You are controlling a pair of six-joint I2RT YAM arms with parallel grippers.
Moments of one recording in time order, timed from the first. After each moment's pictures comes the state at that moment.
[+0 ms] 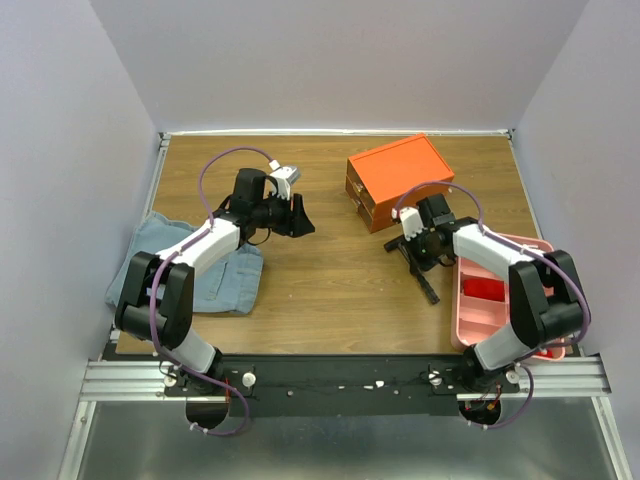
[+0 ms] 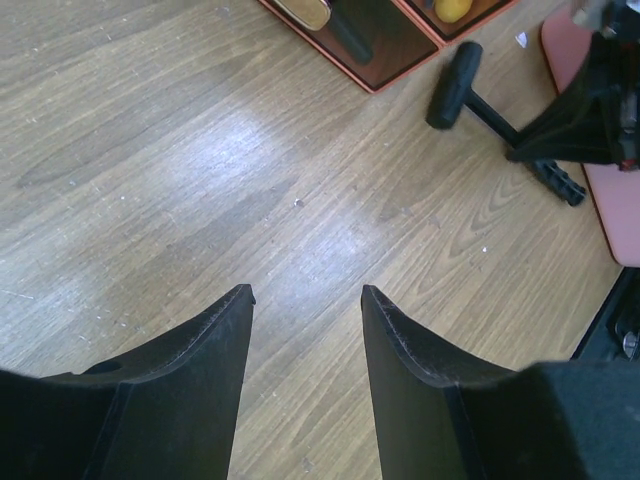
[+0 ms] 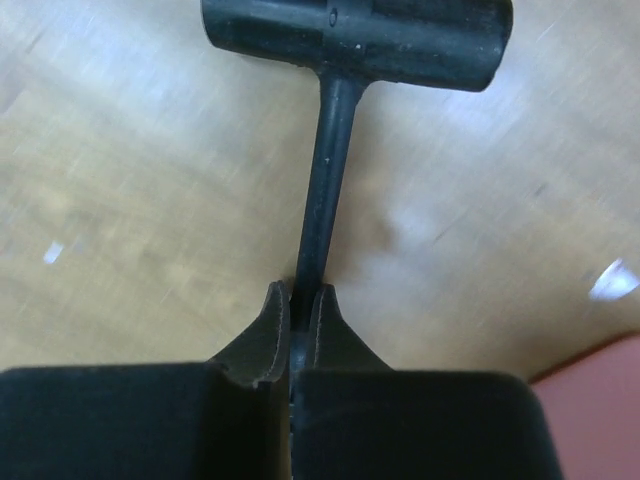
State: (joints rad) left arm -0.32 1.56 0.97 -0.05 0.60 -0.18; right arm 0.31 1.57 0.88 -0.48 -0.14 -0.29
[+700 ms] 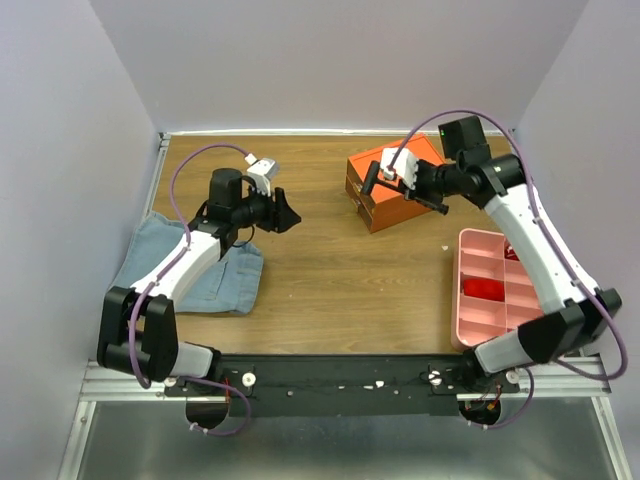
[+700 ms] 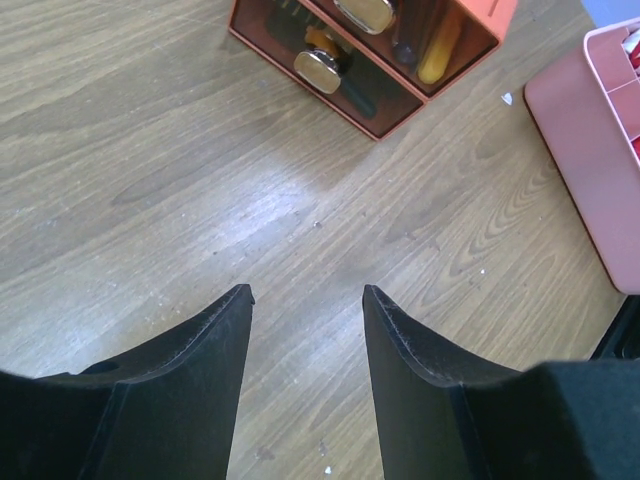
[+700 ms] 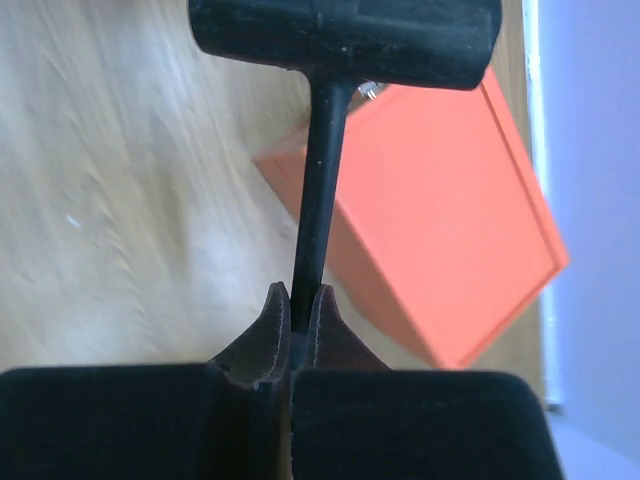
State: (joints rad) left arm -0.25 1.38 0.91 -0.02 0.59 -0.17; right arm 0.36 1.43 1.60 -1.00 -0.40 -0.97
